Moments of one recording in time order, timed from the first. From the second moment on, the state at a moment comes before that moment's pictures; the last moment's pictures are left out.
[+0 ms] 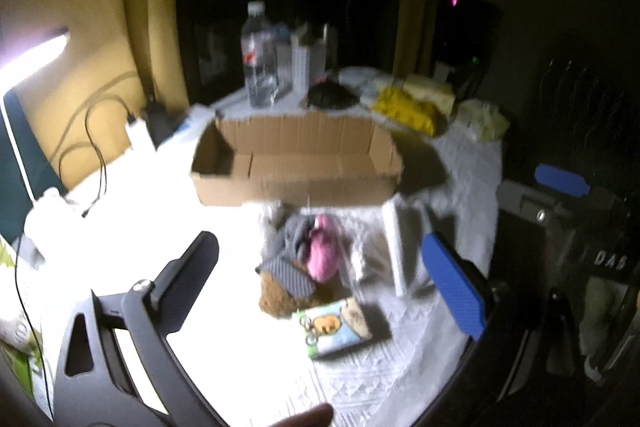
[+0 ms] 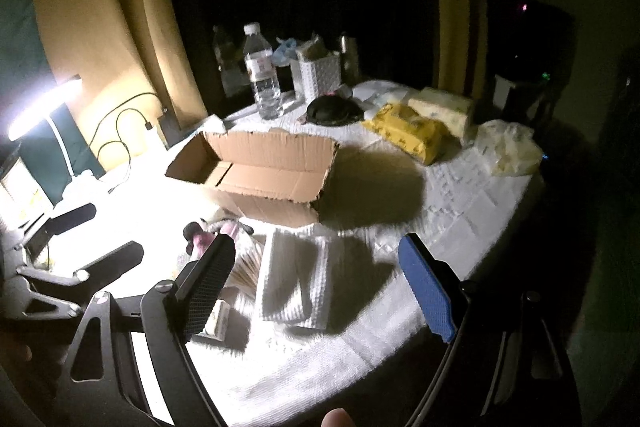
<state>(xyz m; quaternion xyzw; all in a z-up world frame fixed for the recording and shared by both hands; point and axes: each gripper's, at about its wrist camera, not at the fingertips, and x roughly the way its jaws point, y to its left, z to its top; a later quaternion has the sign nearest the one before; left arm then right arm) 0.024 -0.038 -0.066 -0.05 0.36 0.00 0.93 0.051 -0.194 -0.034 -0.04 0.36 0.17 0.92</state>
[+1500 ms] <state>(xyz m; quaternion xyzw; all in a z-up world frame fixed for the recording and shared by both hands) 0.031 -0.065 -0.150 -0.03 0.46 0.01 0.89 0.104 -0.195 -0.120 -0.01 0.41 0.27 0.87</state>
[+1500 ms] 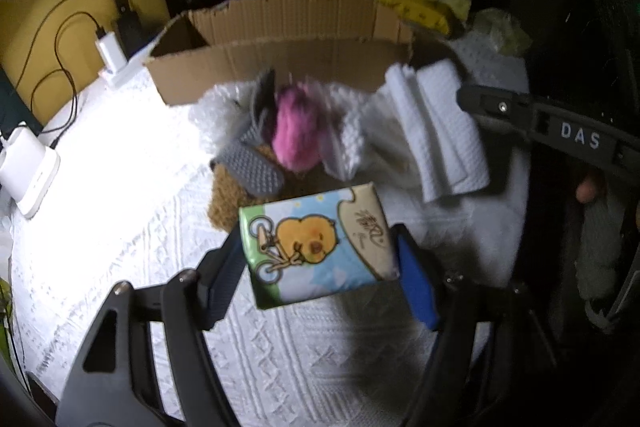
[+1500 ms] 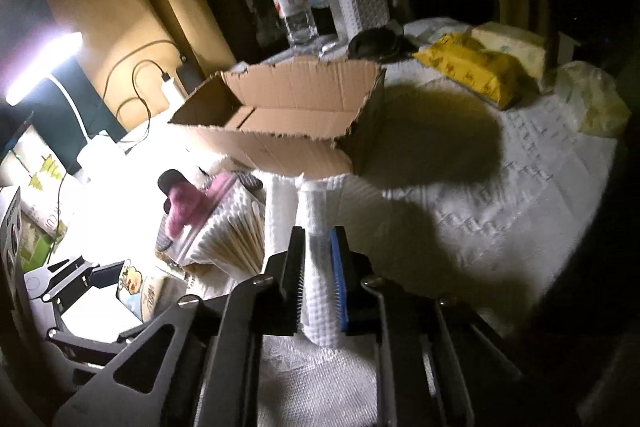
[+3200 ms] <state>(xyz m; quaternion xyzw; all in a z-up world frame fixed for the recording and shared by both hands) 0.012 -0.018 -0.103 -0.05 0.40 0.02 0.92 0.084 -0.169 -0.054 -0.01 0.33 0.32 0.89</state>
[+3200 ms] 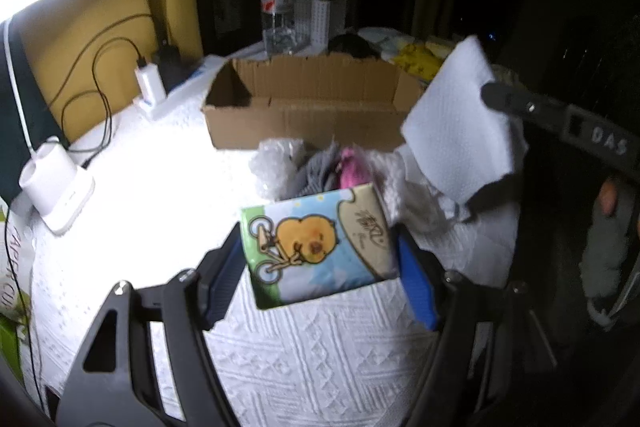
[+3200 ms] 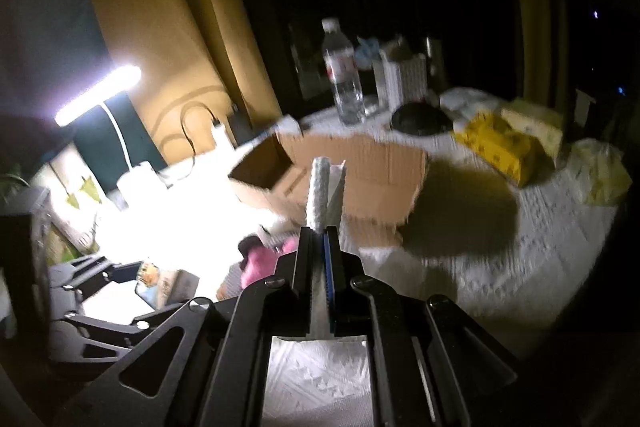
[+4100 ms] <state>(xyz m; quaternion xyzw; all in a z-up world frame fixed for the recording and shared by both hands) 0.097 -0.003 -0.054 -0.03 0.35 0.01 0.94 0.157 -0.165 -0.011 0.01 0.28 0.34 0.90</state>
